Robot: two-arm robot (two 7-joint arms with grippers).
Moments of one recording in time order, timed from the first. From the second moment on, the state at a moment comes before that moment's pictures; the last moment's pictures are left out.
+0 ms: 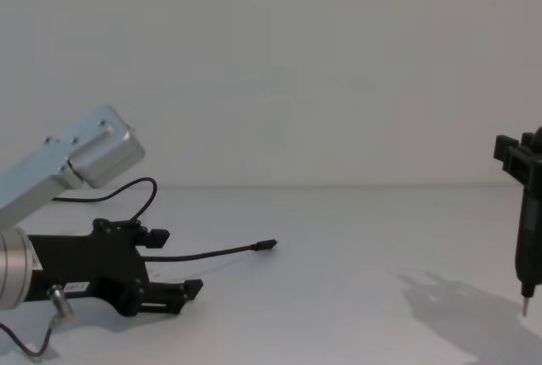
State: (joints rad) left arm -0.42 0.53 0.55 -1.35 -0.09 -0.04 -0.47; right arm -0.01 0.34 -0.23 -1.77 0.29 0.03 0.07
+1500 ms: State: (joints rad) left arm -0.40 0.52 0.50 -1.33 -0.16 -0.09 -0.55; right arm -0.01 0.34 -0.23 -1.77 0.29 0.03 0.07
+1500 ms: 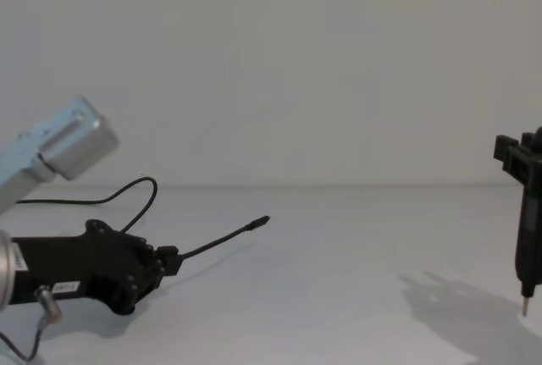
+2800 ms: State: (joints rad) left arm -0.19 0.62 0.44 -1.45 -0.53 -0.19 -0.86; right arm -0.01 0.32 -0.21 -1.79 0.33 0.03 0.10
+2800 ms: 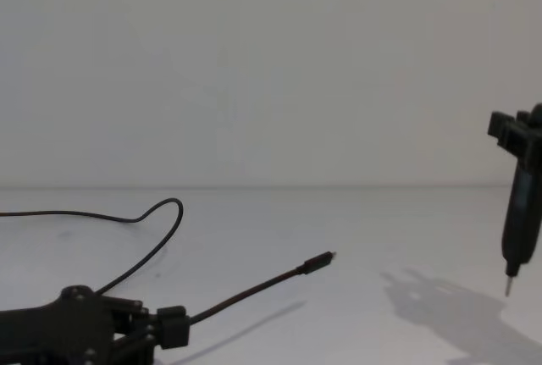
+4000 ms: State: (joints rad) left arm -0.24 0.55 0.49 -1.39 -0.50 -0.22 -0.83; right arm 0.09 0.26 -0.23 -1.76 0.56 0.04 0.26
